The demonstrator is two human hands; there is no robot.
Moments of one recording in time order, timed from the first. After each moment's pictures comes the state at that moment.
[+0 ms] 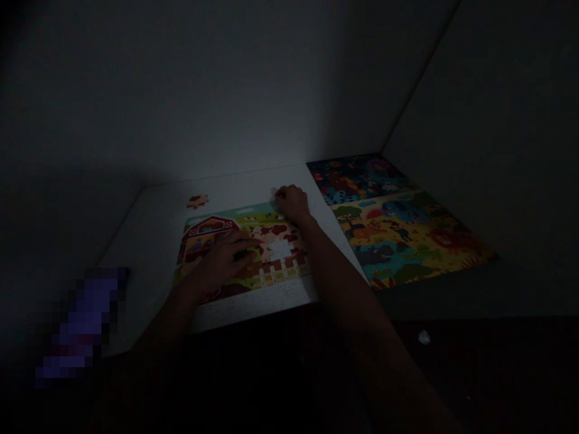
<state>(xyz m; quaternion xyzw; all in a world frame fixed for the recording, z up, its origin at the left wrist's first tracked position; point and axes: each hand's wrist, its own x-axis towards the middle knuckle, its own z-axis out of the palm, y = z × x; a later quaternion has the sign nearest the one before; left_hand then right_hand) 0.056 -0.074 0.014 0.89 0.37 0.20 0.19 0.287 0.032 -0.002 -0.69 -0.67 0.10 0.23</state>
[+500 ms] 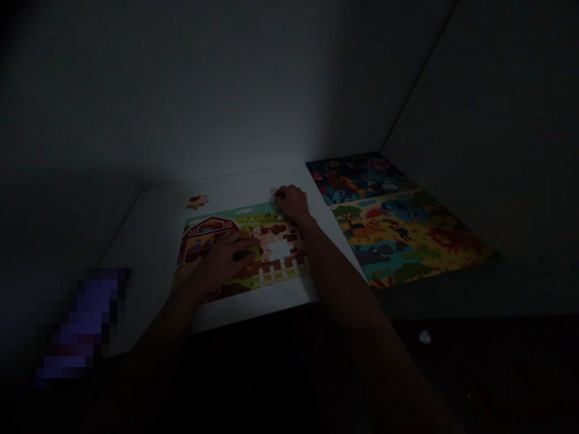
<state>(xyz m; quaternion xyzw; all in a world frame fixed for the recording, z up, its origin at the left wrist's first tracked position) 0.057 -0.076 0.014 0.89 0.37 0.20 0.16 0.288 0.034 -0.004 -0.69 -0.67 0.11 0.23</state>
